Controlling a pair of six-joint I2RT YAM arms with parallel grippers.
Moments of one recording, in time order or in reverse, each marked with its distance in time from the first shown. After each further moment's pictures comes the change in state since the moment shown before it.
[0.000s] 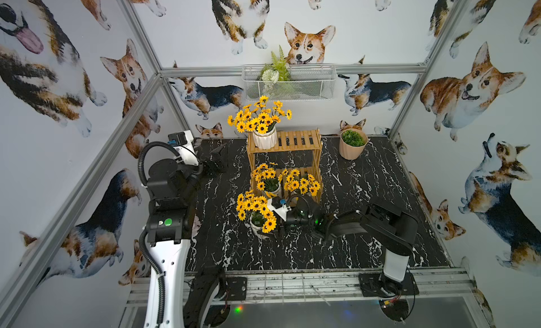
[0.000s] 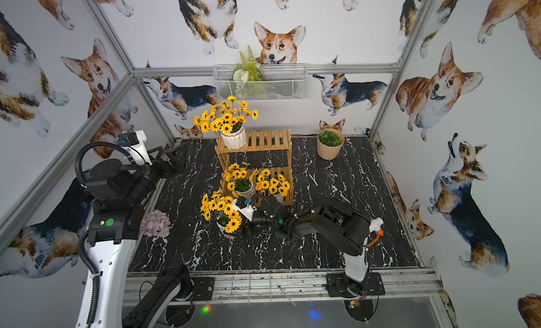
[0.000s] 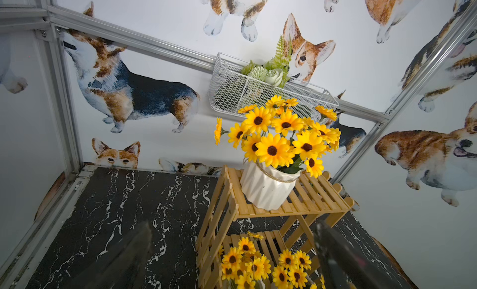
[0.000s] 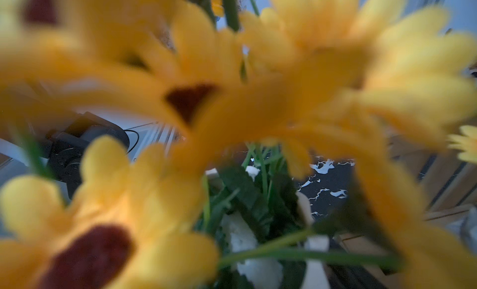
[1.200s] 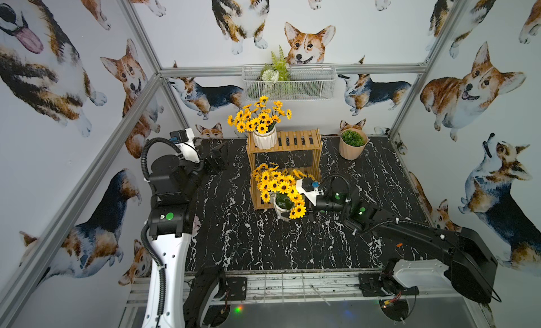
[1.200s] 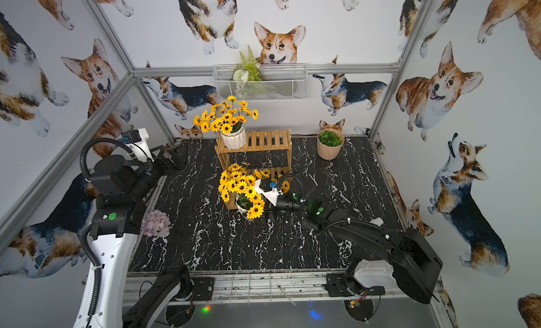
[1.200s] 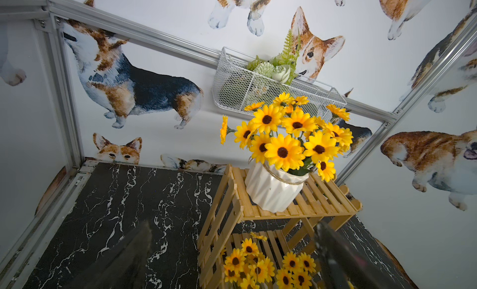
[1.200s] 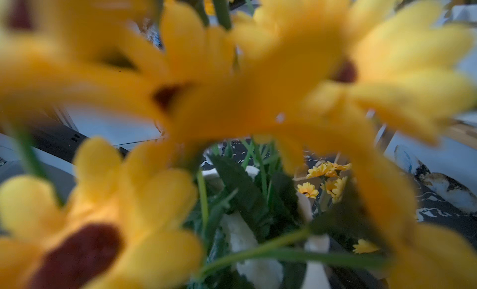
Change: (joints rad) left arm 0.000 0.035 0.005 0.008 -0.009 -0.005; right arm -0.143 -0.609 -0.043 -0.535 -0.004 -0.130
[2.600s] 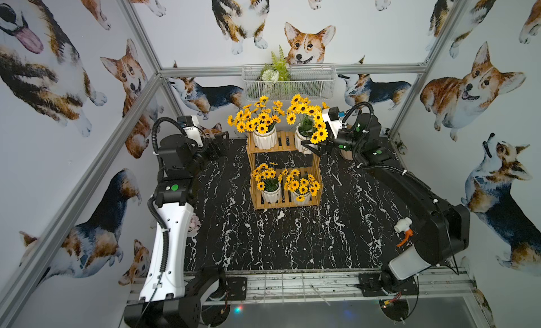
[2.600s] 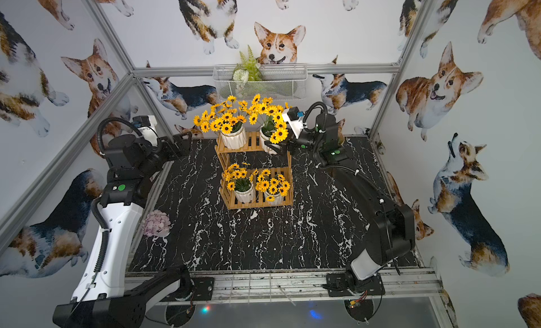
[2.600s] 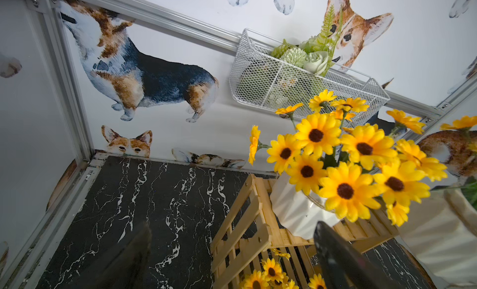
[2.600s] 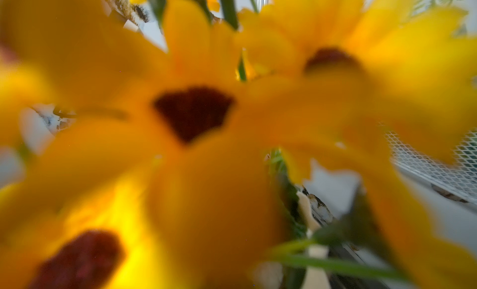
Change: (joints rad) left arm 0.000 0.224 0.120 0.006 -0.034 0.031; right arm -0.482 0.273 0.662 -0.290 -0.310 0.016
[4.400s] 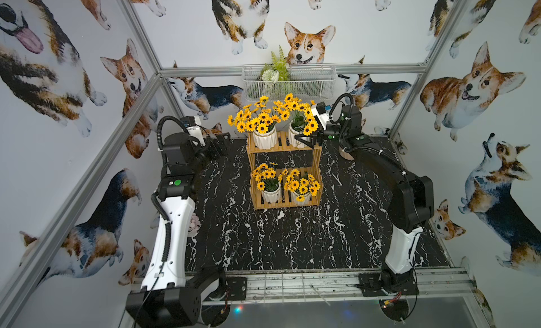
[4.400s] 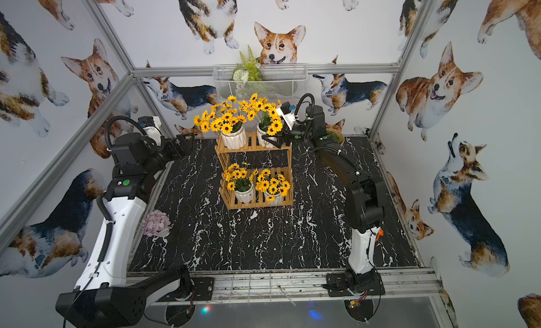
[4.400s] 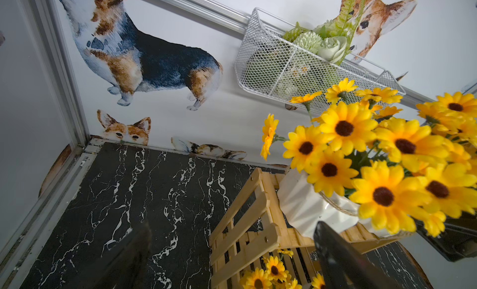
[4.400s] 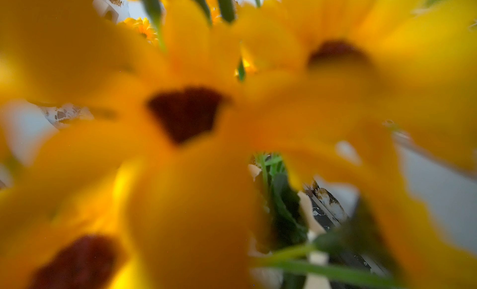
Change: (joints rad) left arm 0.000 0.051 0.000 -0.004 -0.002 -0.018; right arm -0.050 0.371 0.306 -0.042 -0.141 -0.019
